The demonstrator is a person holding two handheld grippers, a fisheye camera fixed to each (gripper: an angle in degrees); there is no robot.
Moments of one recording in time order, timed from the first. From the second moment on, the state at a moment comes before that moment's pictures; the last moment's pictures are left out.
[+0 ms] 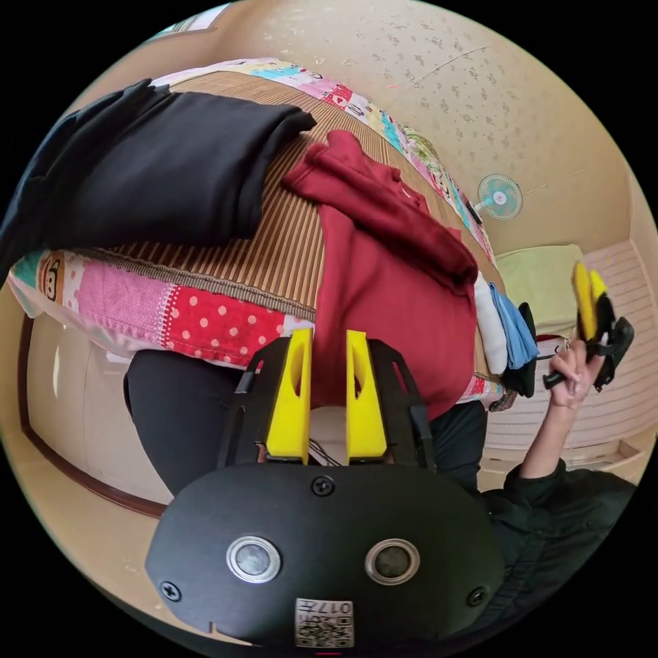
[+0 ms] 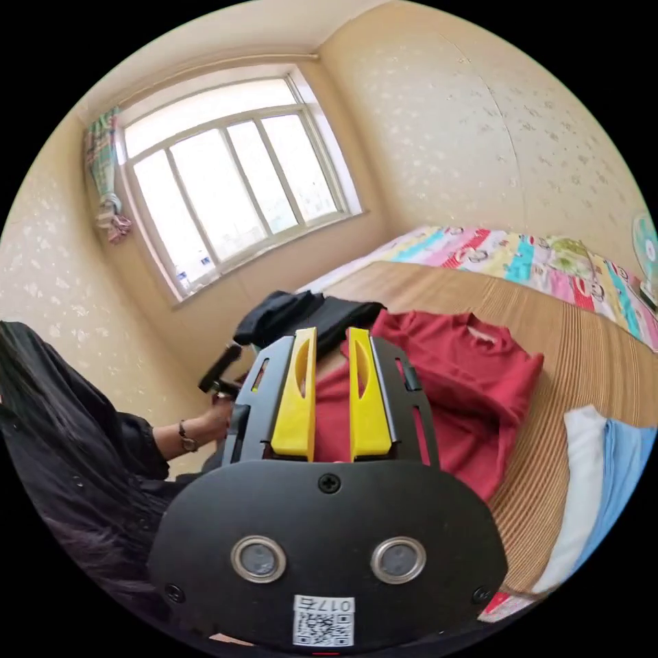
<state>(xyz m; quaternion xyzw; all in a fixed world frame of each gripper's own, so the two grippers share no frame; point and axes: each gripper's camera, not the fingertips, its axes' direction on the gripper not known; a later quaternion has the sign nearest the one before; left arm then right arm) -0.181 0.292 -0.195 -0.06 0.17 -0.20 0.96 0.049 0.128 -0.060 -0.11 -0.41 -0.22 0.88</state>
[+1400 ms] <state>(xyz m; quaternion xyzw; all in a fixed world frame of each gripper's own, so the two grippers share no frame) -0.280 0.196 -0.192 0.08 0.23 -0.13 0.96 0.197 0.079 0.133 -0.11 -0.25 0.04 0.96</state>
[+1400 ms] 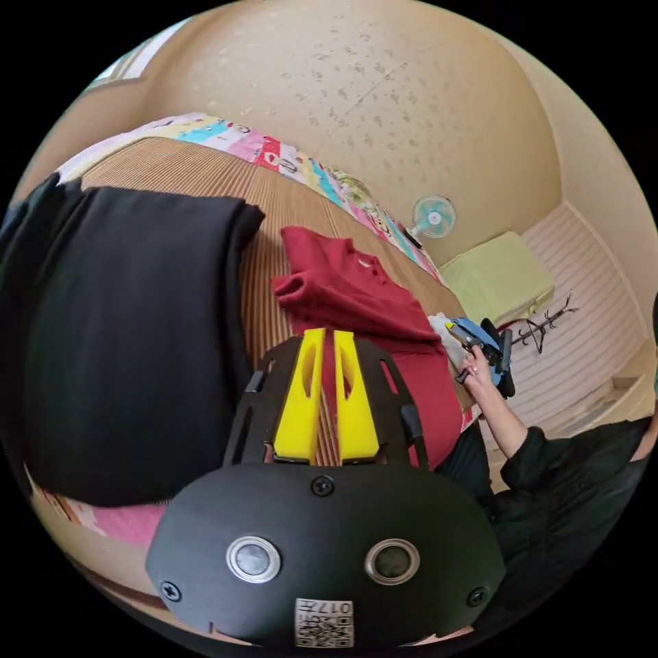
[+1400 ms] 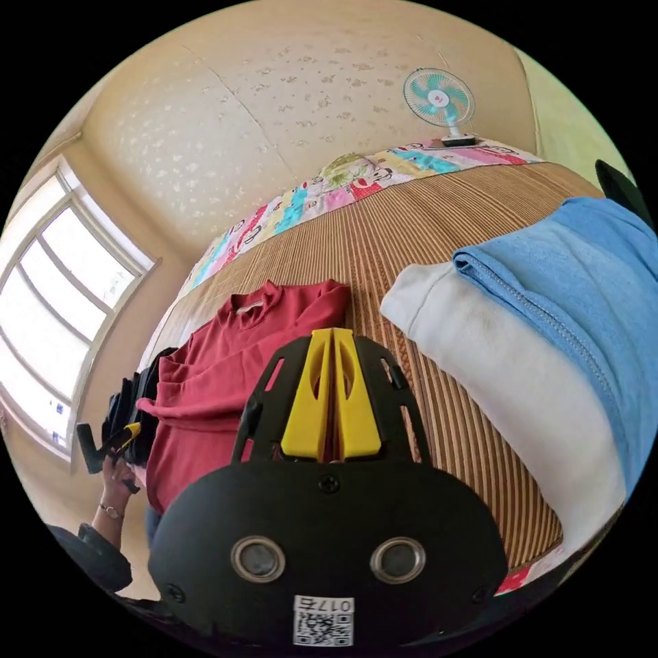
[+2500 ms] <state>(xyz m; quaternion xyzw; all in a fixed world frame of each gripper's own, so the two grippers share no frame) -0.159 0.214 -0.183 0.01 0.10 -0.11 0.99 0.217 0.166 0.065 -0.24 -0.30 0.00 0.92</state>
